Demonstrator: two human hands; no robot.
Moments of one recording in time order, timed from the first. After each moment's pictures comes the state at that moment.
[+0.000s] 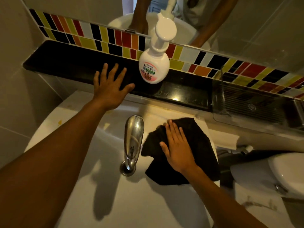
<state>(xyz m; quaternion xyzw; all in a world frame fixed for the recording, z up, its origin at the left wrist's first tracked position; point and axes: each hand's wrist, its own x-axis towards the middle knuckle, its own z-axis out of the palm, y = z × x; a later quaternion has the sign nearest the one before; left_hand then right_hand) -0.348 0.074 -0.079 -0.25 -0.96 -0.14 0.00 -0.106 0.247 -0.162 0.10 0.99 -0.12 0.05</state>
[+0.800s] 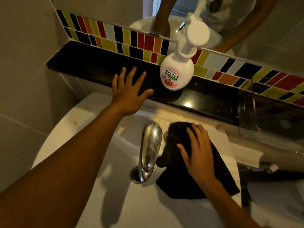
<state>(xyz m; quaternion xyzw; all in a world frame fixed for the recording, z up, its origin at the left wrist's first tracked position) -0.345 0.075 -0.078 -0.24 -0.96 -0.16 -0.01 -0.121 0.248 -0.148 0.13 0.96 -0.20 -0.10</state>
